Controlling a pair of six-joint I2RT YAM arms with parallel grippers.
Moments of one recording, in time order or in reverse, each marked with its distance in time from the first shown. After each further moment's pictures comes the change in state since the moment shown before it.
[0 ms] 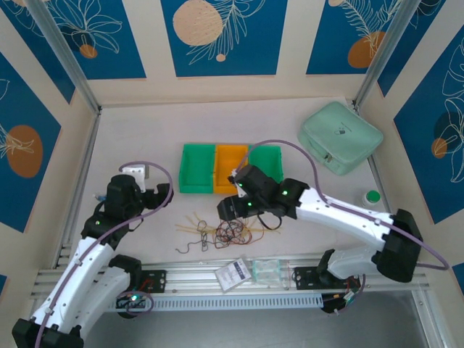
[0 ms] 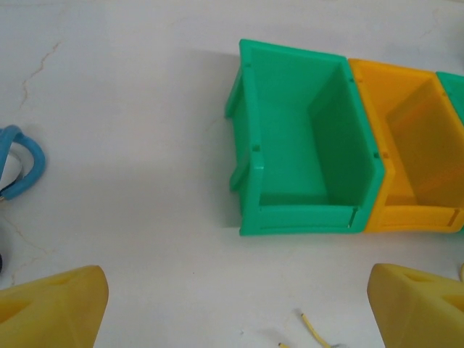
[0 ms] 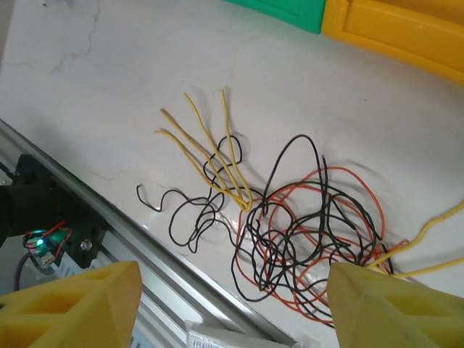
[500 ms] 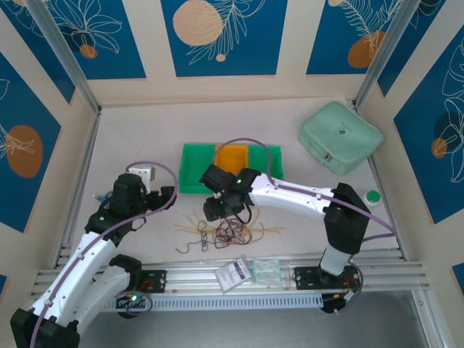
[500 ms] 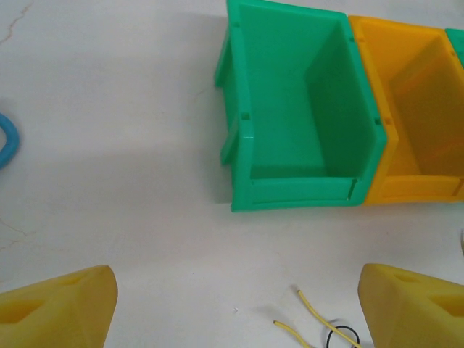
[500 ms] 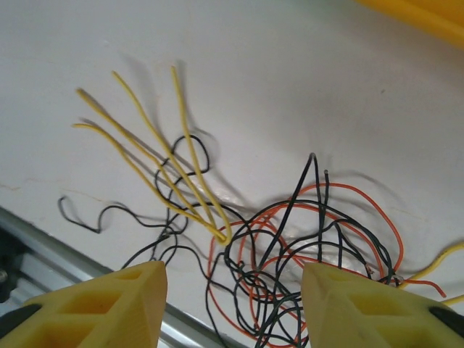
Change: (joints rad) left arm -0.062 0.055 0.008 -0.021 -0.013 -0.005; right arm 0.053 0.400 0.290 -0.194 0.075 -0.011
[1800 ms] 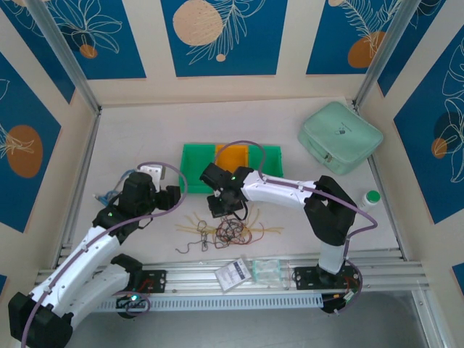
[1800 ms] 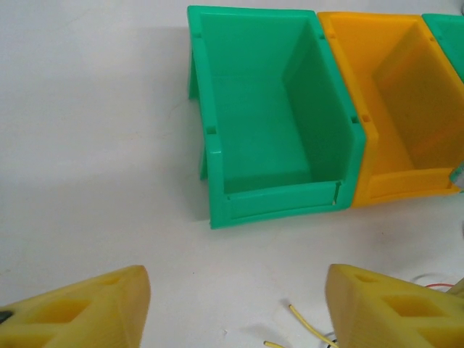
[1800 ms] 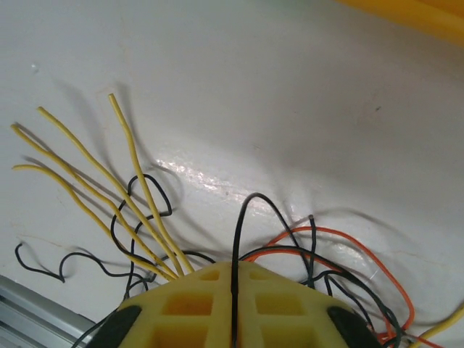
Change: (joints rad) left arm -0.098 0.066 -0.004 0.092 -0.060 0.034; right arm -0.060 0.100 -0.016 0.076 -0.053 0.018
